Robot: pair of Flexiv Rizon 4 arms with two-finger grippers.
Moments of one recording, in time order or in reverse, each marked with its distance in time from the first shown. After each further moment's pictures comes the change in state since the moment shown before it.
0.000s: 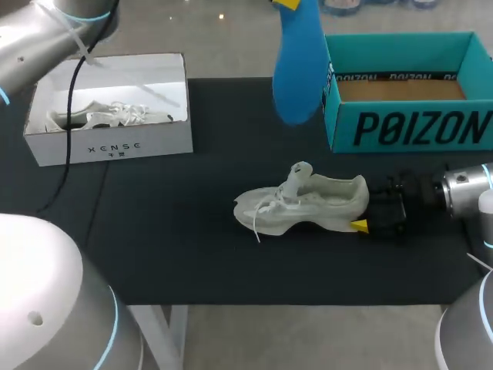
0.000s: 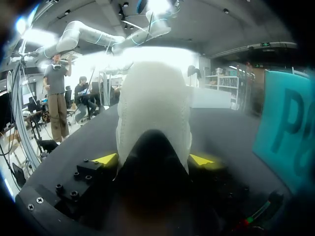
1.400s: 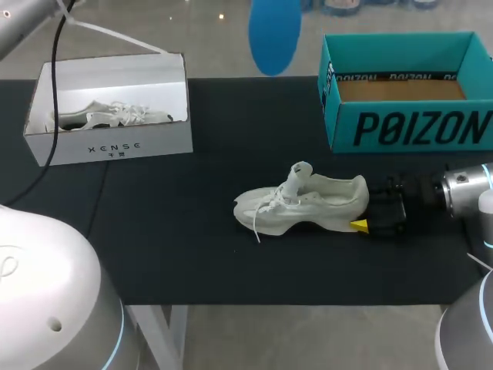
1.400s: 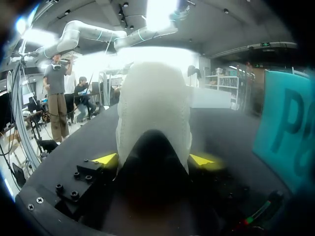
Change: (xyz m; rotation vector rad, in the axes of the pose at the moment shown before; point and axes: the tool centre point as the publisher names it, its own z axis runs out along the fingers) left arm -0.049 -0.038 -0.076 0.072 -0.014 -0.077; right arm 0.000 0.000 0.000 0.000 0.000 0.000
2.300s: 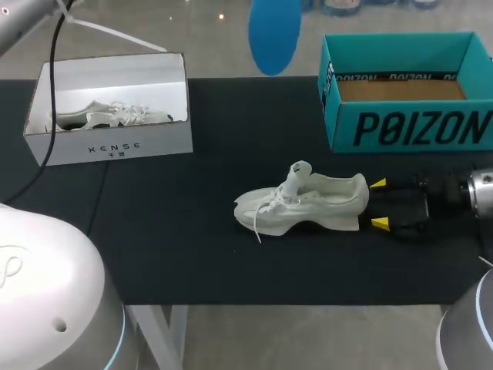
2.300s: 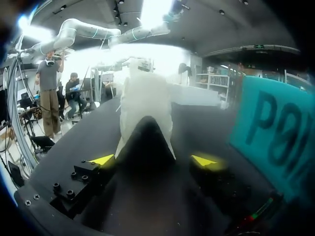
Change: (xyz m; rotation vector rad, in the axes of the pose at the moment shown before) left arm 0.000 -0.001 0.000 -0.002 0.001 0.000; right arm -0.012 -0.005 -0.054 0.049 -0.106 -0.027
